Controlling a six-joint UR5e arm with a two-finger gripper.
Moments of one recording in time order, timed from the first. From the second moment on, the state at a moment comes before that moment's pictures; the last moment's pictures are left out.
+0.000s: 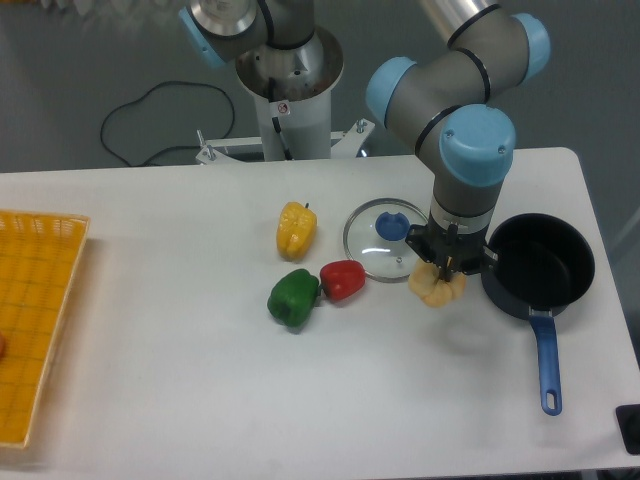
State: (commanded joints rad) arm 2.66 -1.93 -1.53 -1.18 1.59 0.99
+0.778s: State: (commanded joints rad) arm 2.75 -1.90 -1.53 -1.21 1.59 1.10
